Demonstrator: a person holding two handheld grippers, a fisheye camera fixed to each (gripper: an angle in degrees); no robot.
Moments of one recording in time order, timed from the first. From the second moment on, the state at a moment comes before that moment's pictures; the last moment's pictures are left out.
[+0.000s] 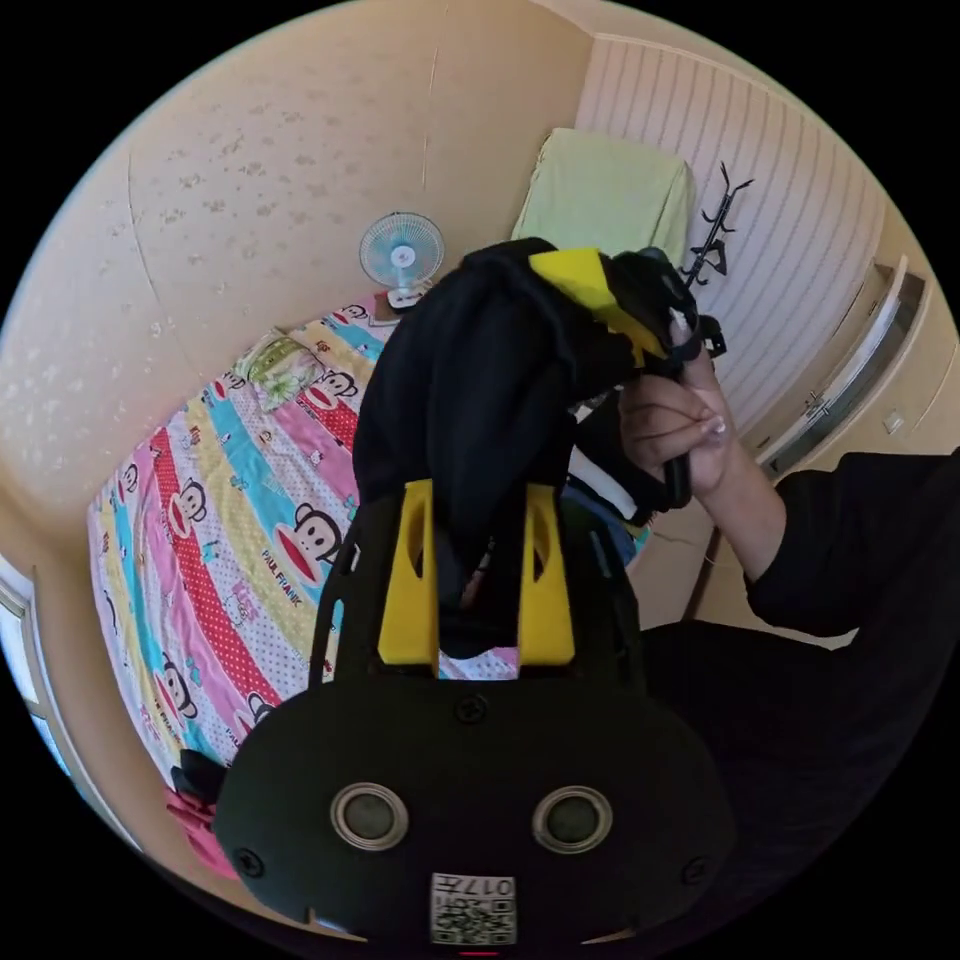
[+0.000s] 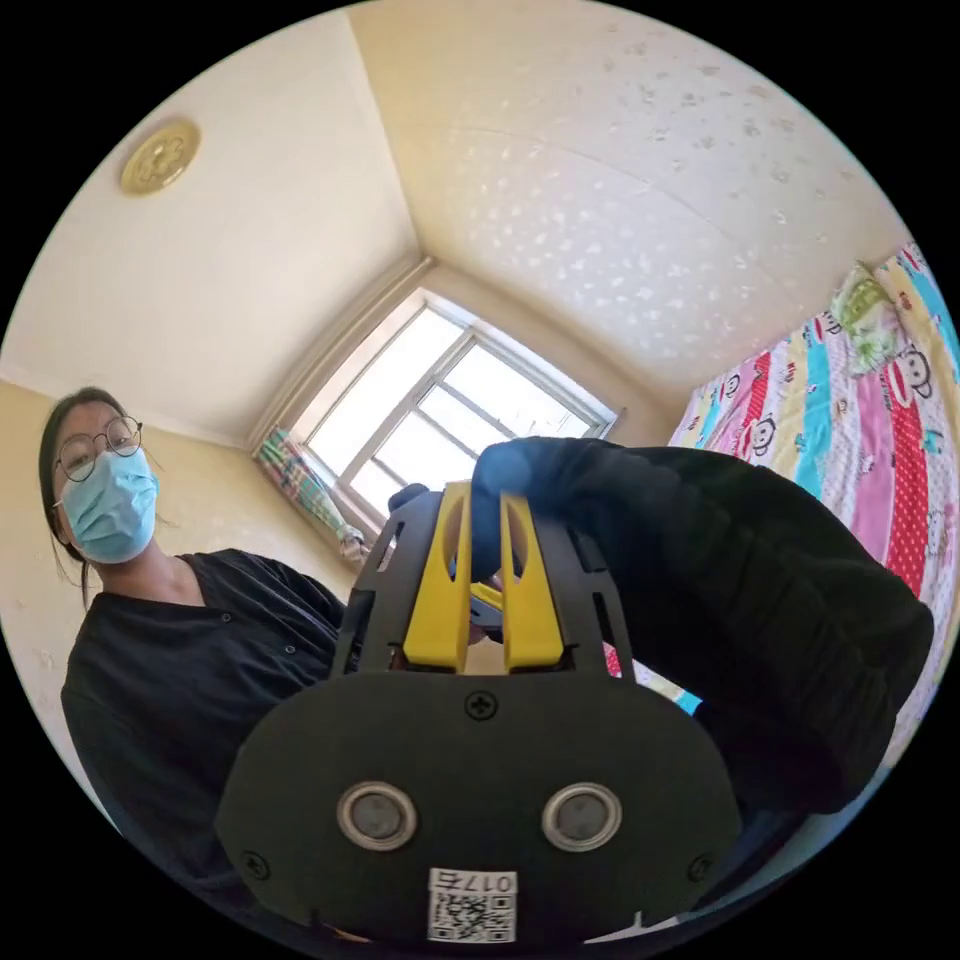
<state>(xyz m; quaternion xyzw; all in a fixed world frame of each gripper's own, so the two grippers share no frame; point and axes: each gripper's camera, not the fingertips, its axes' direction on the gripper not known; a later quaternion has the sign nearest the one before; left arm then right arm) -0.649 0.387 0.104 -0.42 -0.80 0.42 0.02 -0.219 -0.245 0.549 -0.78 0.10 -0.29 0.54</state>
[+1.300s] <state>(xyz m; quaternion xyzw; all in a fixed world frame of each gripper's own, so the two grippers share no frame) -0.319 0.714 0.352 -0.42 -0.58 0.62 0.33 -0.235 -0.071 0.269 -0.62 -0.22 -0.50 0.56</state>
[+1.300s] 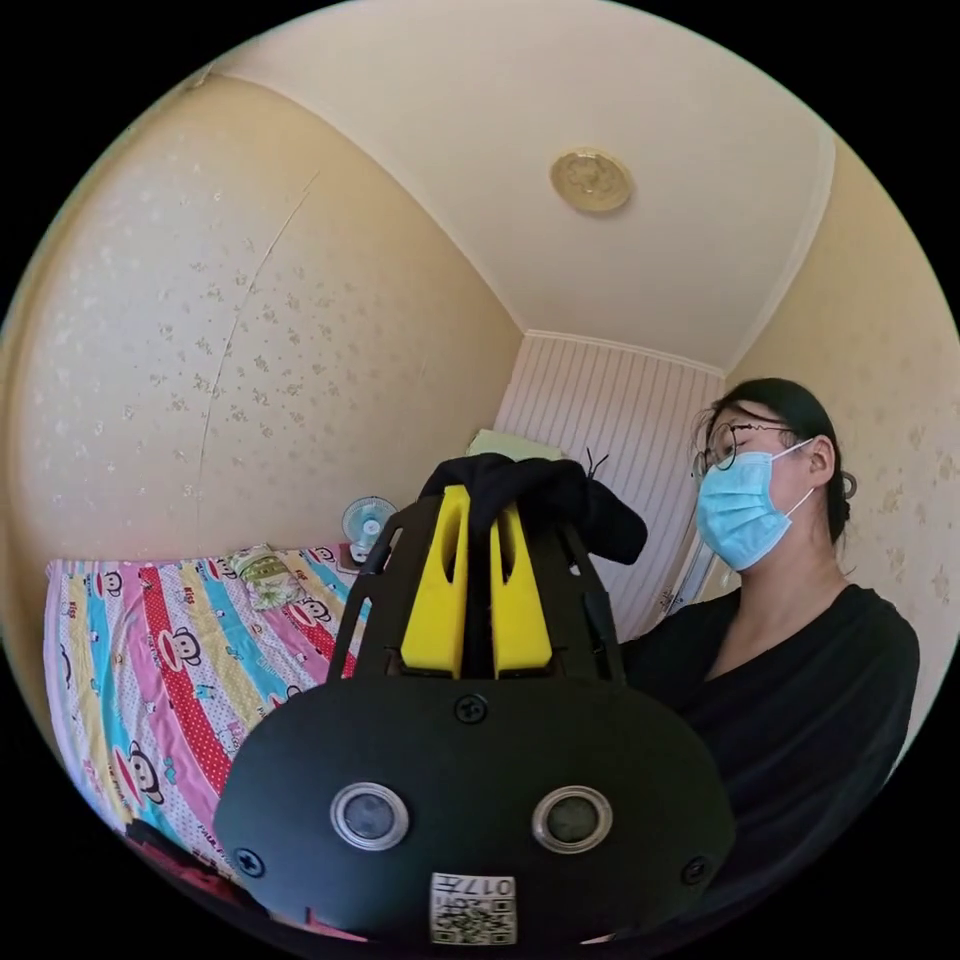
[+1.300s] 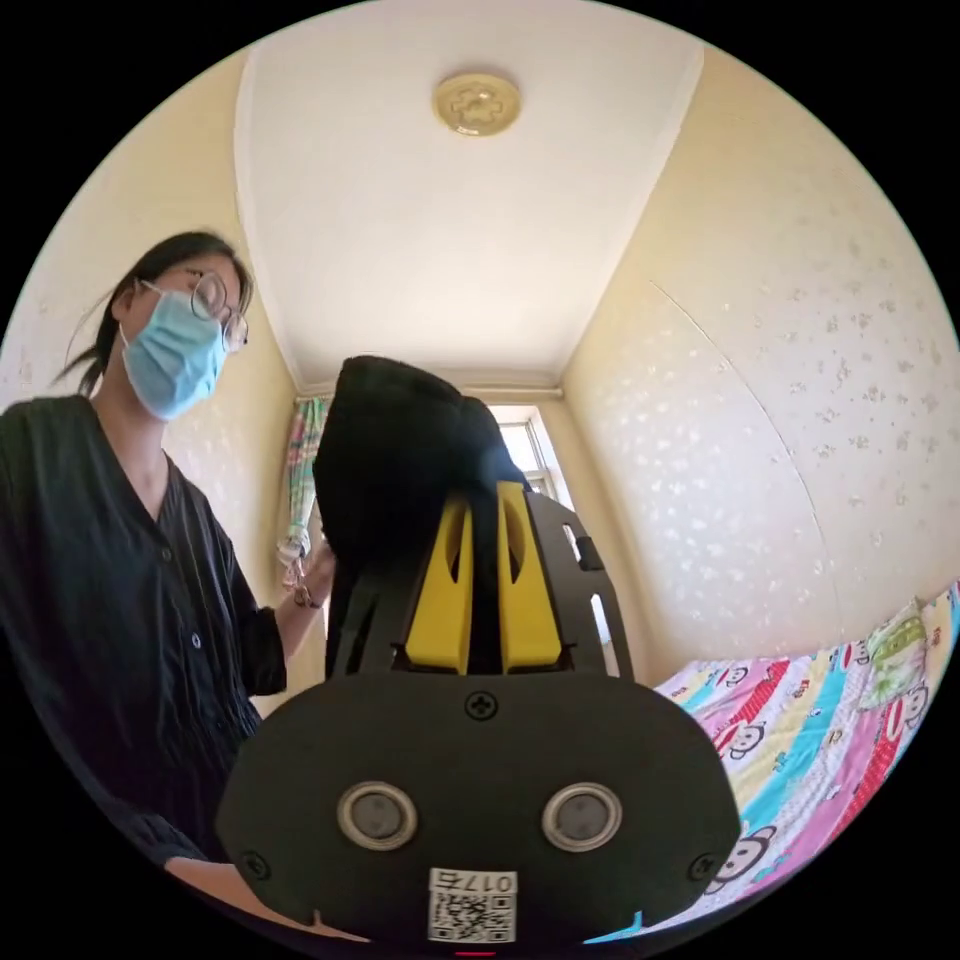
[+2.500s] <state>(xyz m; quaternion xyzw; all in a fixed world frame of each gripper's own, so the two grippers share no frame) -0.125 0.126 0.294 0.00 -0.96 0.20 0.19 0.113 -0.209 0.519 -0.57 0.55 -0.52 0.33</state>
